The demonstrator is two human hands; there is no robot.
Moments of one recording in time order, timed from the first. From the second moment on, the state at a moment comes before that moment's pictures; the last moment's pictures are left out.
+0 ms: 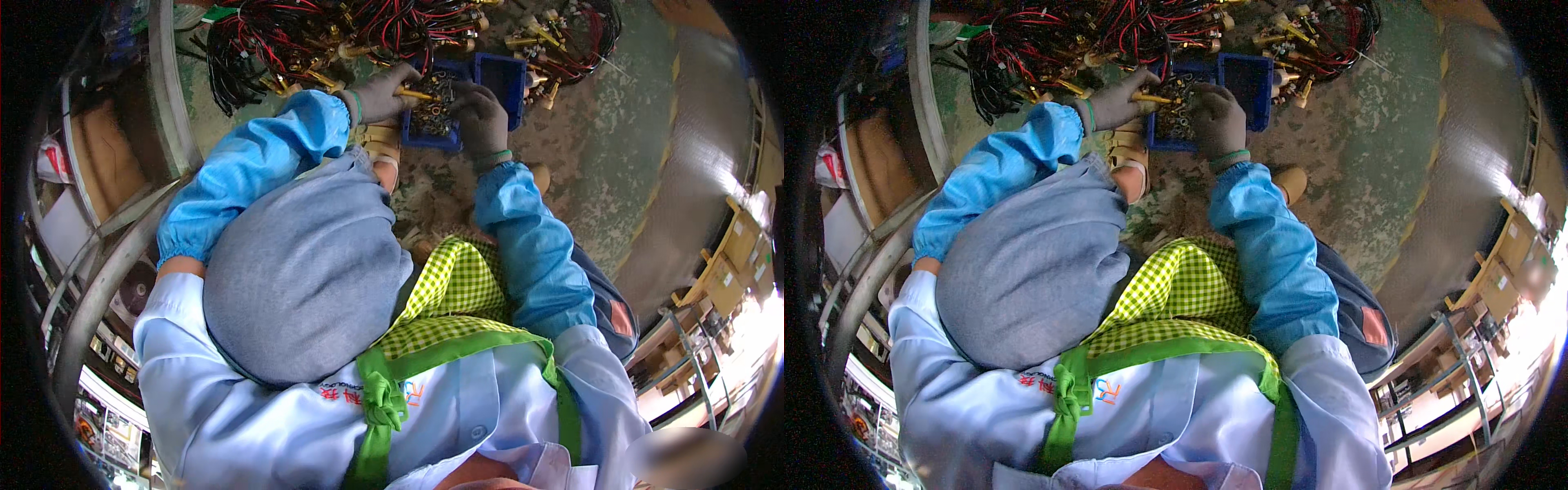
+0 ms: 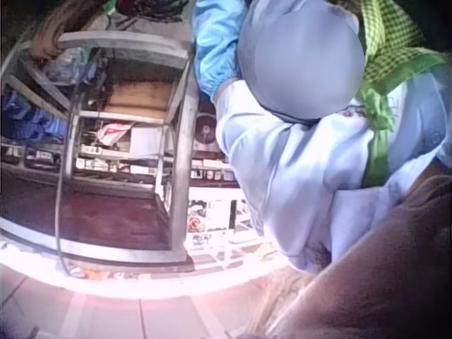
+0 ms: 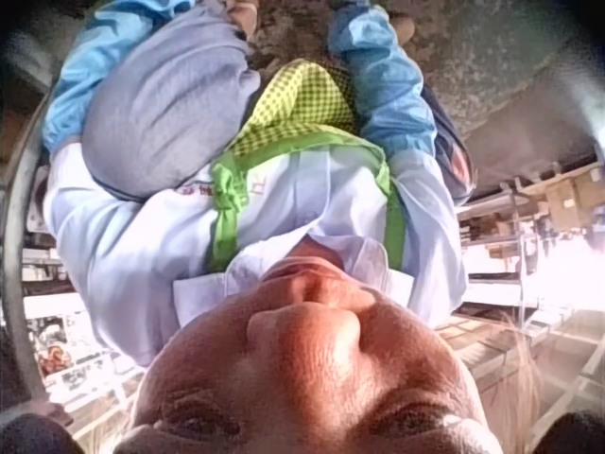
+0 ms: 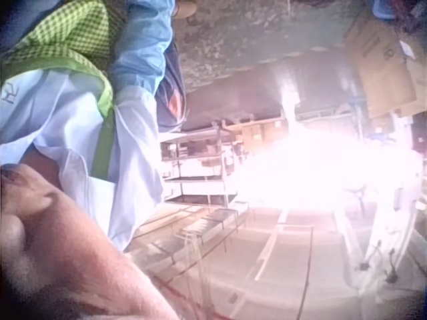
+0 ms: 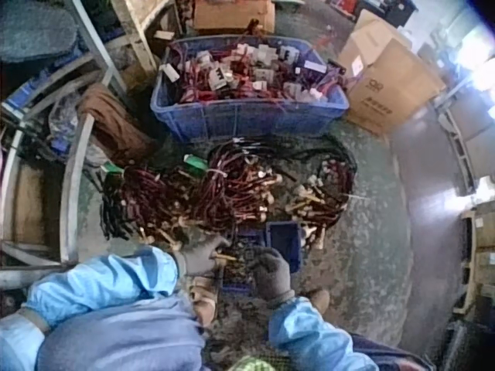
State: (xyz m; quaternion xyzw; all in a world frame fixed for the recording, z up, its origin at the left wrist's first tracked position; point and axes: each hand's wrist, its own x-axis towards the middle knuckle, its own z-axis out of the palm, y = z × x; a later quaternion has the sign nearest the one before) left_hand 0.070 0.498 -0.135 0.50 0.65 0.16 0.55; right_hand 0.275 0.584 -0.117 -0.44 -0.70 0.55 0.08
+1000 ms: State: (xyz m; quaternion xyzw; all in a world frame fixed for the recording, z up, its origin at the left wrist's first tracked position) left_hand 0.080 0.502 -0.127 0.41 0.69 0.25 0.55; right_hand 0.310 0.621 -0.123 -0.60 -0.44 0.66 0.08
